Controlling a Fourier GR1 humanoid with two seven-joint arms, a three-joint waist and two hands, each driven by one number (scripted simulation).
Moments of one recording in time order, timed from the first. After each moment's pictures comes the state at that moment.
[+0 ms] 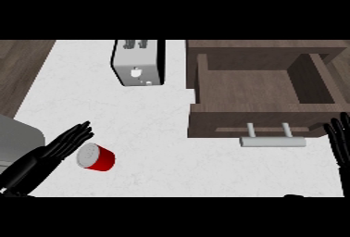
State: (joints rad) left arm 0.09 0.24 0.16 -1.70 0.20 -0.84 -0.05; right arm 0.25 -0.07 -0.19 -2.04 -0.06 0.15 0.03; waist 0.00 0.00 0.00
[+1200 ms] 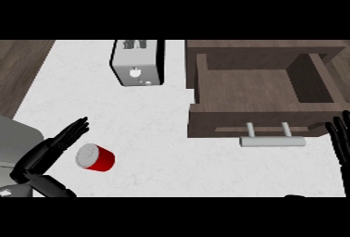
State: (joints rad) left arm -0.07 0.34 0.17 -1.15 -0.14 -0.72 -0.47; right arm 0.24 -0.05 -0.20 -2.06 -0.04 0.17 0.04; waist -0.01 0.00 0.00
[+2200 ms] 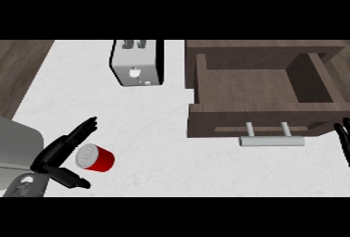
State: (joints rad) left arm -0.23 0.36 0.08 -0.76 -0.21 -0.57 -0.67; right arm 0.24 -0.05 -0.24 -2.10 -0.08 0.19 0.08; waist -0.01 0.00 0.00
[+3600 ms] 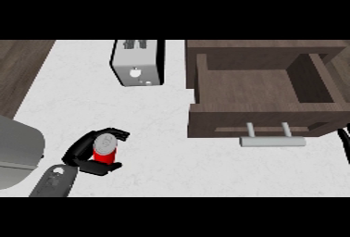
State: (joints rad) left arm -0.29 0.26 -0.03 -0.74 -0.19 -0.54 -0.66; right arm 0.28 -0.02 -0.25 -2.15 -0.09 0.22 0.09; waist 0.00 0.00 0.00
